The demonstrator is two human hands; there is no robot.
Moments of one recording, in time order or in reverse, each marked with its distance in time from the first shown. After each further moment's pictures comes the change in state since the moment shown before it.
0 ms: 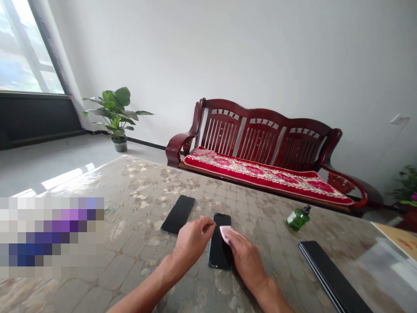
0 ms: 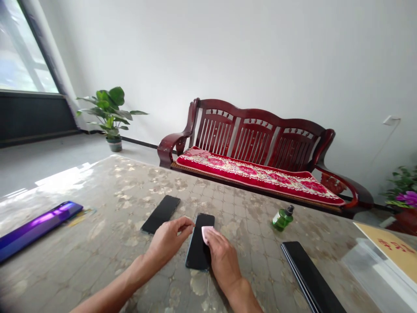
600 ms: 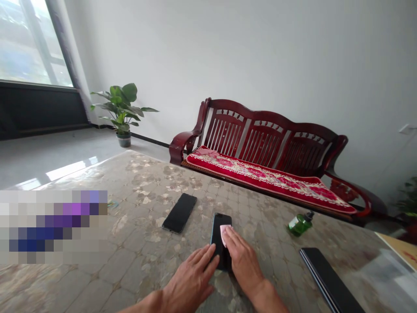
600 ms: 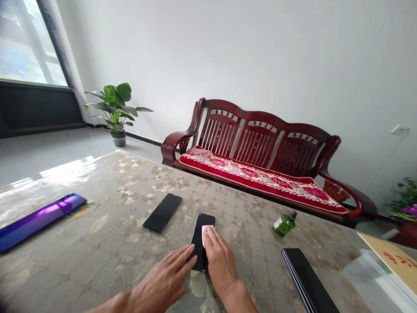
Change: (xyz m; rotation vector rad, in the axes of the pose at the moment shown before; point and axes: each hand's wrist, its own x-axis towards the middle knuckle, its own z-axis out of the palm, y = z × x) left_hand -0.063 -0.028 0.039 0.397 -0.286 0.507; right_hand -0.004 0.008 0.014 -0.318 -0.111 -0.201
